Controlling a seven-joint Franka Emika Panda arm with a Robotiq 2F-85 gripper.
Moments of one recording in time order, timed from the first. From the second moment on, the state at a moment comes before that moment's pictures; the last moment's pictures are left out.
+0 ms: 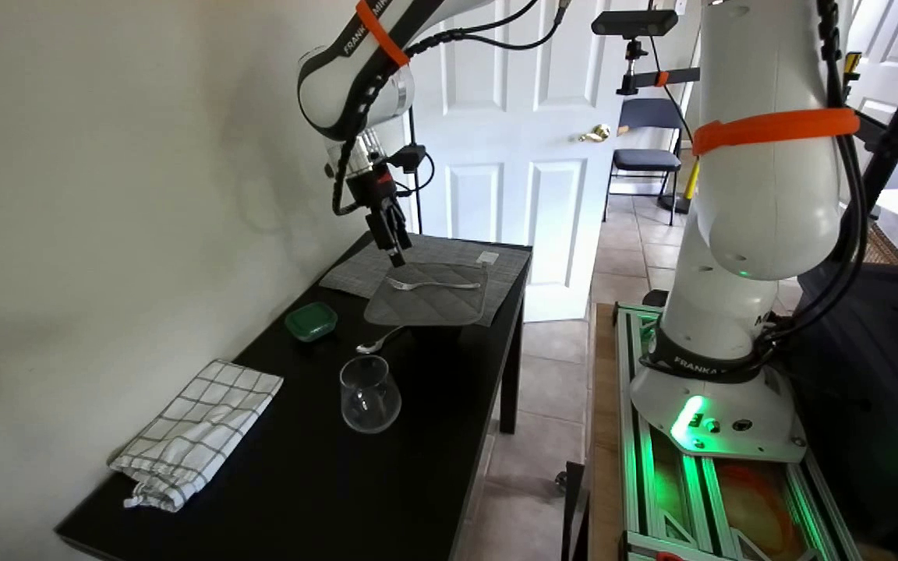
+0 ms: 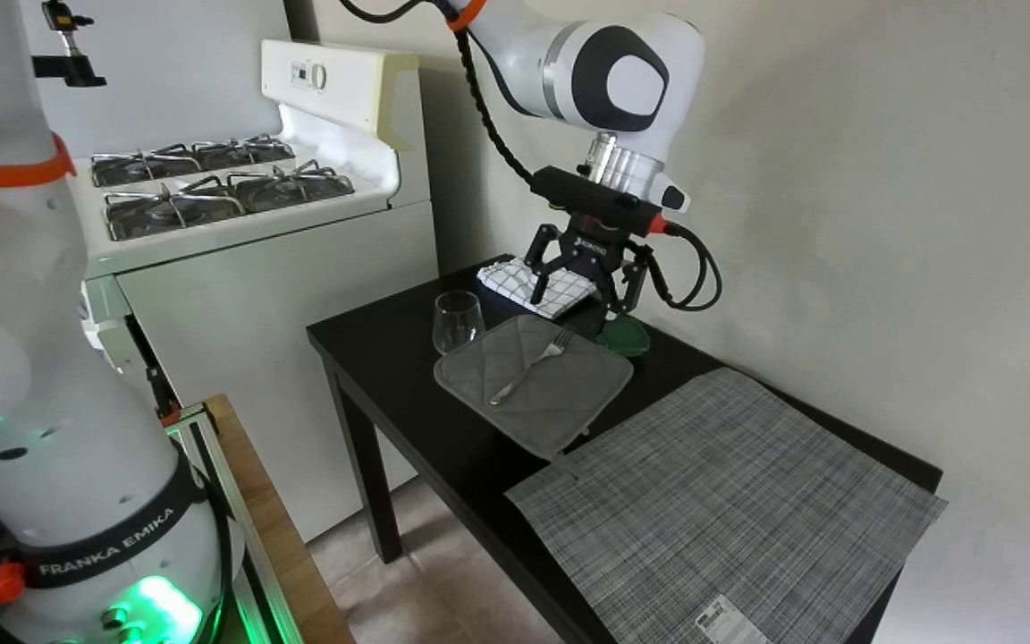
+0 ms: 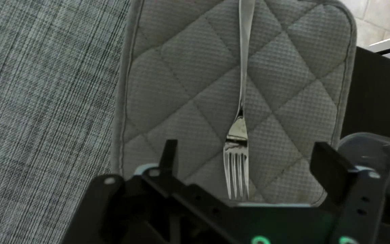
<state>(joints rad) -0.14 0.21 -0.02 -2.07 -0.02 1.94 -0.48</state>
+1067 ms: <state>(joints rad) -0.05 0.03 -0.01 -2.19 -0.13 2.15 -0.29</state>
